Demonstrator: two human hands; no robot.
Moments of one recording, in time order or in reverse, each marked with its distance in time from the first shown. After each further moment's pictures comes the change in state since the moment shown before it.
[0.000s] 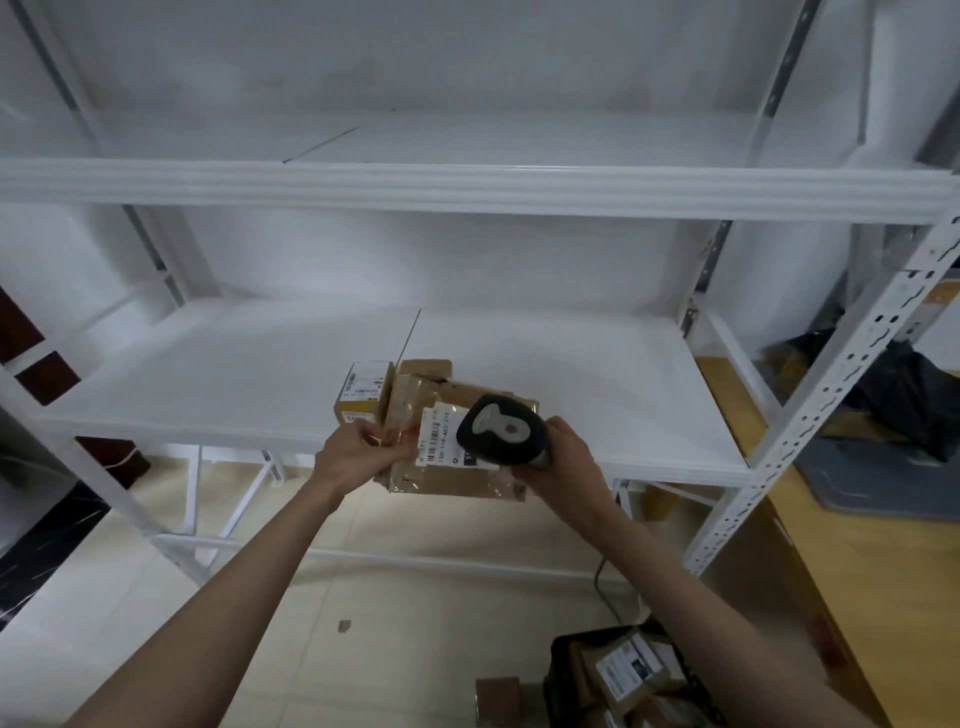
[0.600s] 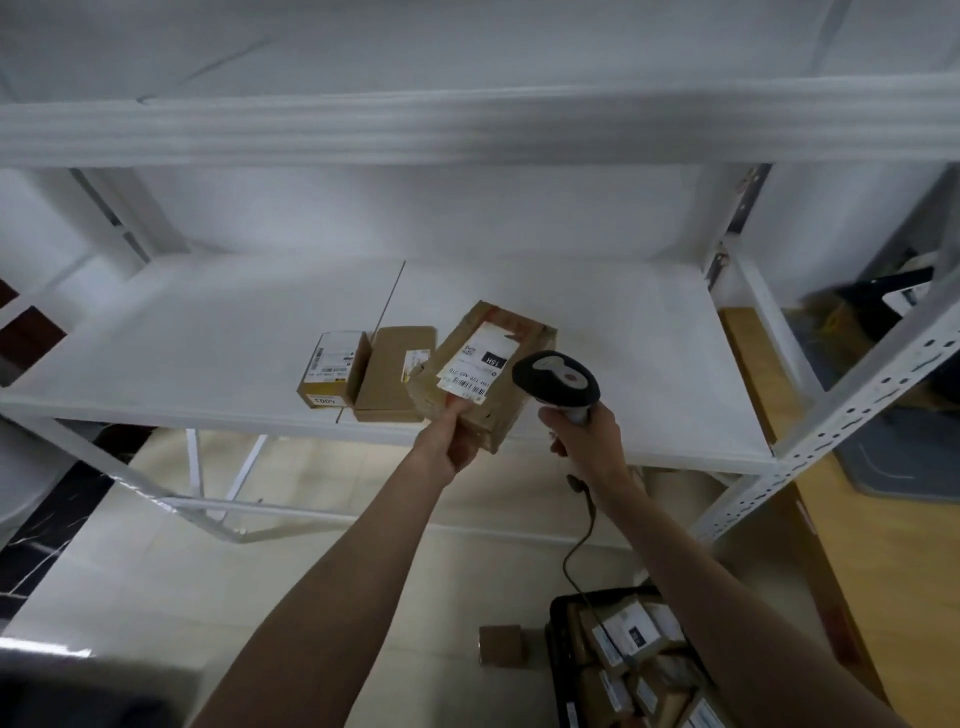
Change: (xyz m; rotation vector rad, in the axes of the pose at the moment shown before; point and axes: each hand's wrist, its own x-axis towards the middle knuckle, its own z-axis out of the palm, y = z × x) left_hand 0.091 0.048 0.165 -0.835 -0.154 -0.571; right_hand 0.081 0.094 -0.013 0.487 0.122 0.443
